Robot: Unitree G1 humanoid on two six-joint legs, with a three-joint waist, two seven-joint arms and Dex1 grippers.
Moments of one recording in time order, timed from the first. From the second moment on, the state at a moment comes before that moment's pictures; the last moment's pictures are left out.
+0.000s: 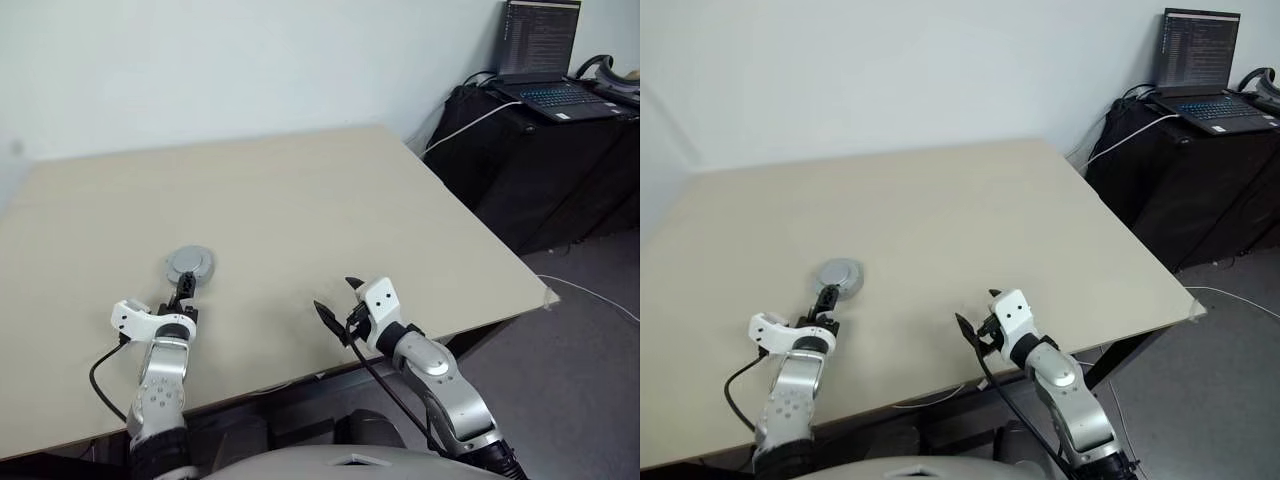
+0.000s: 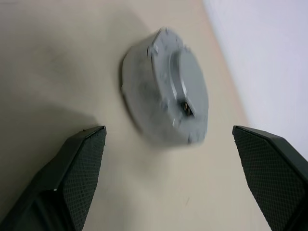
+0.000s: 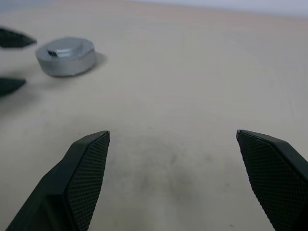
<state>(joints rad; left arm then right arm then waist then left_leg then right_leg) 0.19 -0.07 0.36 -0.09 -0.88 0.35 0.07 0.12 -0.21 0.27 -0.21 0.14 0.25 0.39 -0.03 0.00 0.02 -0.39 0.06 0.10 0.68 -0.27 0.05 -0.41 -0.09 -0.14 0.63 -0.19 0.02</state>
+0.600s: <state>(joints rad) 0.49 0.04 -0.05 -0.20 -0.02 -0.27 -0.03 0.25 -0.19 0.13 -0.13 0.06 0.02 0.27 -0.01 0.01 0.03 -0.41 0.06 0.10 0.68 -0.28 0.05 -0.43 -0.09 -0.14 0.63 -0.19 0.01</state>
